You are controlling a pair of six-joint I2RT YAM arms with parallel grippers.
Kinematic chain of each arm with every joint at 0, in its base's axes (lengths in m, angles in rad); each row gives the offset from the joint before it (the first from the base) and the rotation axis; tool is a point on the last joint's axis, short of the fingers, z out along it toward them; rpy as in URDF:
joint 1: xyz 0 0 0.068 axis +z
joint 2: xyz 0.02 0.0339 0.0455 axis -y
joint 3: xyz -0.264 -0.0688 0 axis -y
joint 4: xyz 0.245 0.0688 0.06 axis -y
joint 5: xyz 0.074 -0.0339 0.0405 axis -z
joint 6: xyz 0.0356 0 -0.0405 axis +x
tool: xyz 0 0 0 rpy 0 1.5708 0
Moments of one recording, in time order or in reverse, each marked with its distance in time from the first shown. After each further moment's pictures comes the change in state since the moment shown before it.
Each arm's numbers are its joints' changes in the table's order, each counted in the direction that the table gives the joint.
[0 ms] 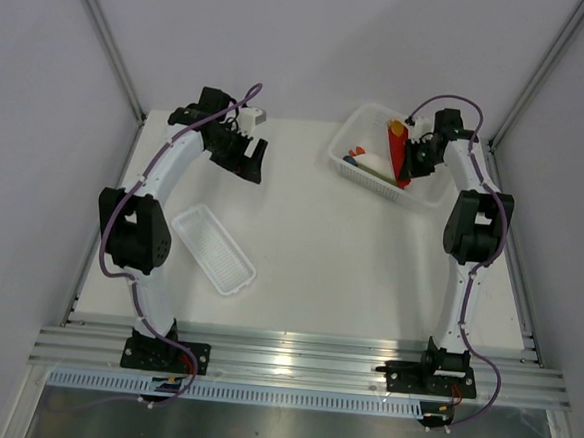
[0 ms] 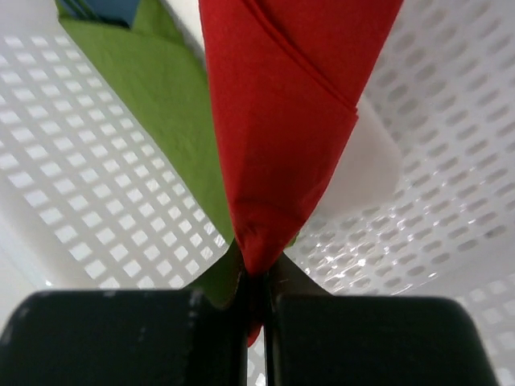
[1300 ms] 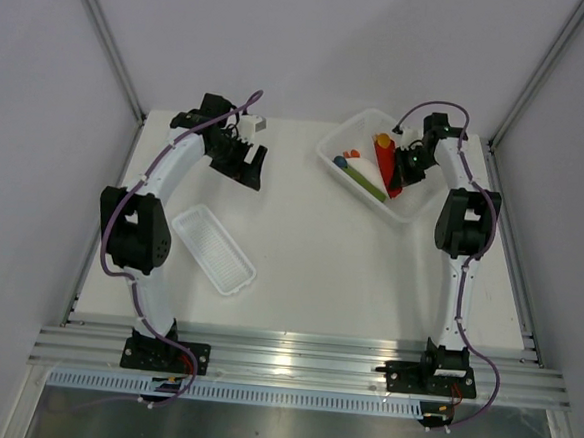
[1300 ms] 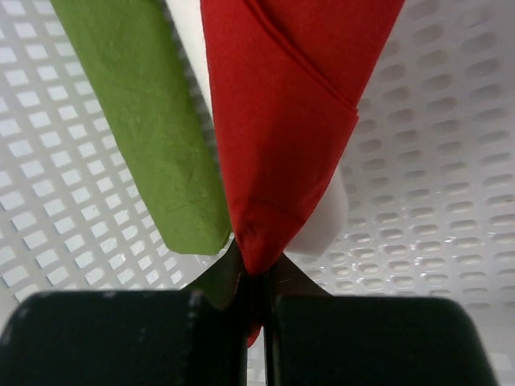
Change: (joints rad) left arm 0.000 0.000 -0.051 0.005 0.000 -0.001; right arm 0.026 -0.114 0.131 -0.180 -0.045 -0.053
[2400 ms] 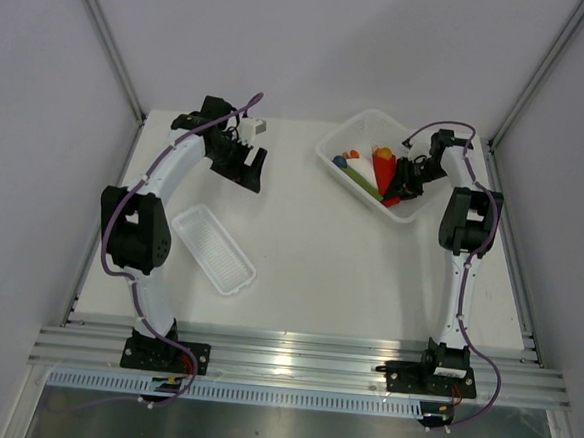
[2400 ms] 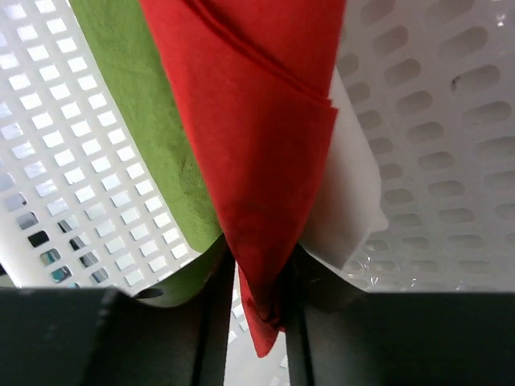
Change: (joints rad) left arm 0.000 0.000 -0.021 0.004 0.006 -0.003; right arm -0.071 -0.102 -0.009 -0.090 -0.273 0.162
